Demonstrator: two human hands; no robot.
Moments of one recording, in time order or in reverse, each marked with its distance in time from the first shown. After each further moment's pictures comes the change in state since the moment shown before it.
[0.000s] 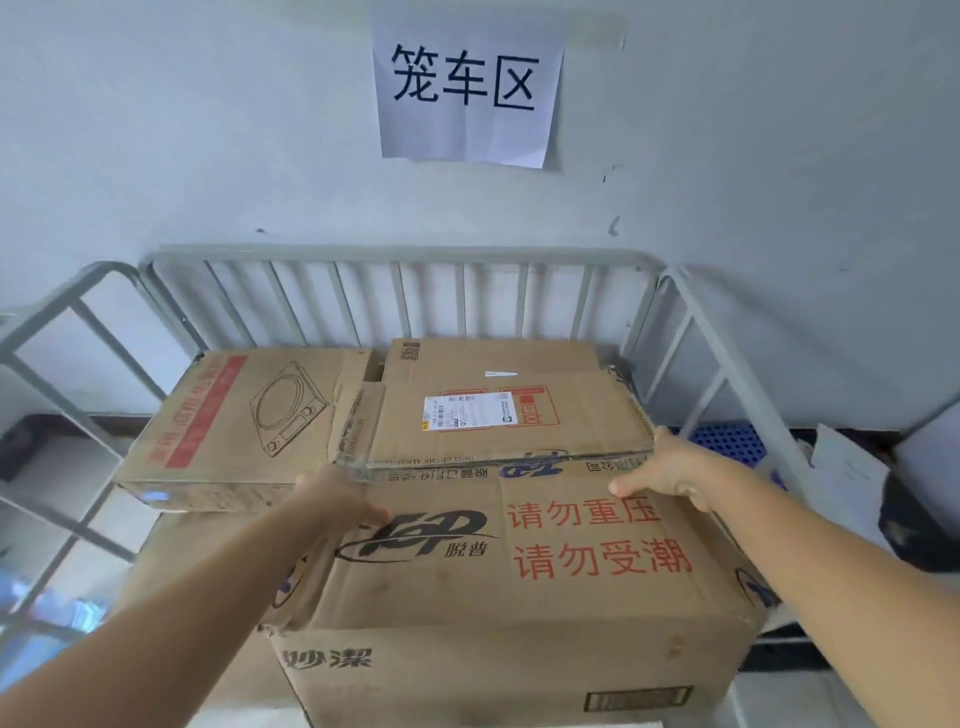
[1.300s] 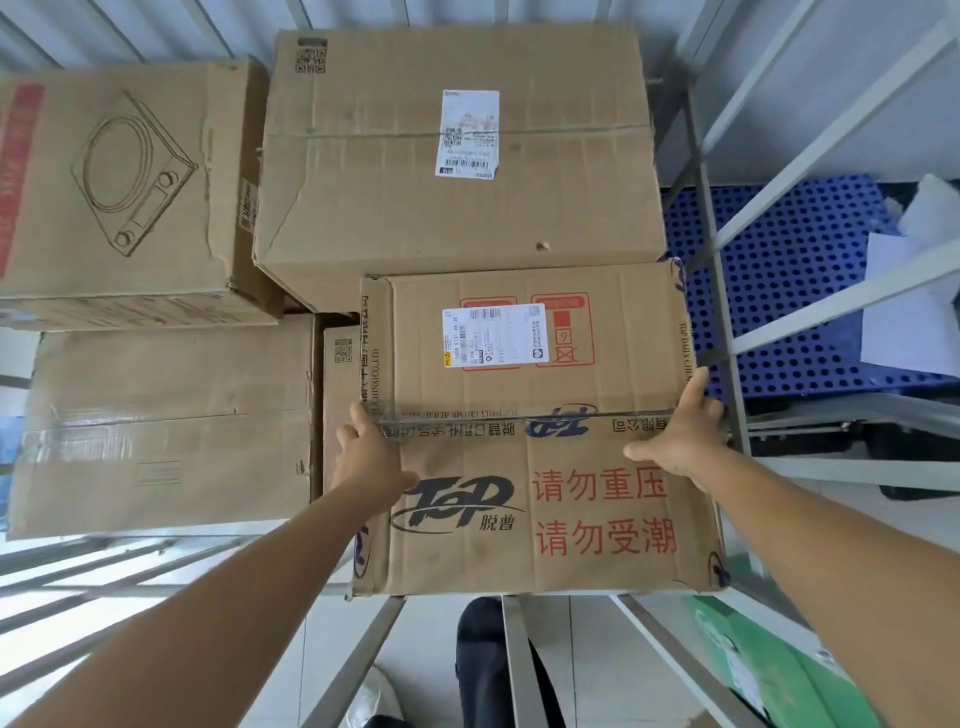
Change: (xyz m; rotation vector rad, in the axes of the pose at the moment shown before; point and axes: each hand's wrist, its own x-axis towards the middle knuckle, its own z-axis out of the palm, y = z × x) left_hand 0.143 -0.033 0.276 -0.119 -0.126 -0.207; right_hand 0.148 0.184 0.154 -0.125 0.051 0.315
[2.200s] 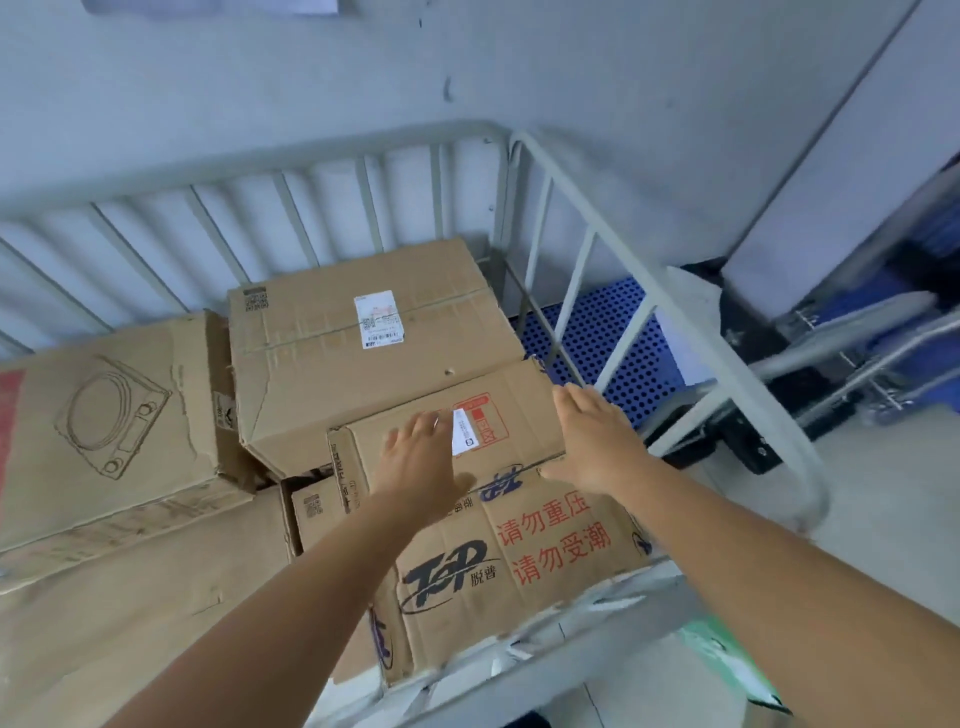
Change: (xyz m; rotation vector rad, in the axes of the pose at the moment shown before) left_hand -0.143 0.102 -0.105 0.584 0.240 0.936; right_hand -0.208 -0.039 -0.078 -0.329 0.313 -0.432
